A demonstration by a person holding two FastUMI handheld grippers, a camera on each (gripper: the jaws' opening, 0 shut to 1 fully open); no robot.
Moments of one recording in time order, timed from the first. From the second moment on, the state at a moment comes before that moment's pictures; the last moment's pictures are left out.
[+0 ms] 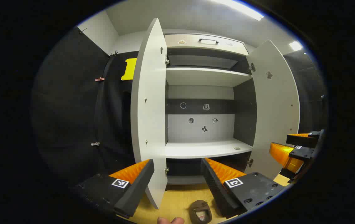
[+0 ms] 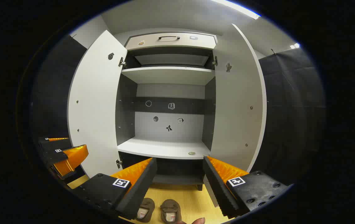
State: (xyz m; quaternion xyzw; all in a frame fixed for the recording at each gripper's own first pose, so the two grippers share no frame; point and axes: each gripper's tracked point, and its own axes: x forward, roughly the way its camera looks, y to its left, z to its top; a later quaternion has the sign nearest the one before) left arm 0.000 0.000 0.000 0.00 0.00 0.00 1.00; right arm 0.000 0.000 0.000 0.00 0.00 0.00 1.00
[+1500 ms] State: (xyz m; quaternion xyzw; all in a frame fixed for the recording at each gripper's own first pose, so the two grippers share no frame) left arm -0.014 0.000 -0.022 0.01 0.02 -0.01 1.00; right arm -0.021 0.031 -0.162 0.05 0.21 0.05 0.98
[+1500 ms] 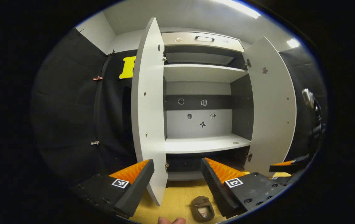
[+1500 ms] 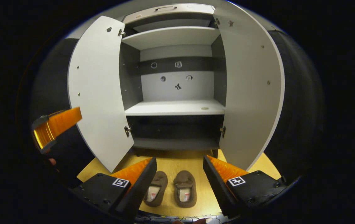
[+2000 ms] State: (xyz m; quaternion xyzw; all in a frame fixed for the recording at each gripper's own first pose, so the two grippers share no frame) left arm -0.024 0.016 -0.050 0.01 0.05 0.00 1.00; right arm -0.032 0.054 -0.304 0.04 0.35 0.08 0.93
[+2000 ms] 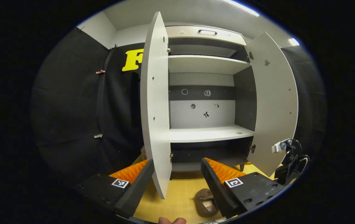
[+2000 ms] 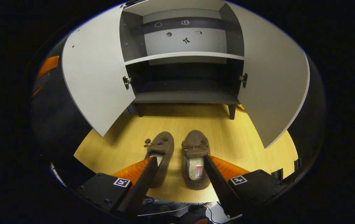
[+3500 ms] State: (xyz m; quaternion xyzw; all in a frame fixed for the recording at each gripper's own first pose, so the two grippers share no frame) left arm -0.010 0.017 -0.077 0.03 0.08 0.02 1.00; right arm 0.056 0.044 -0.390 0.12 0.37 0.04 0.92
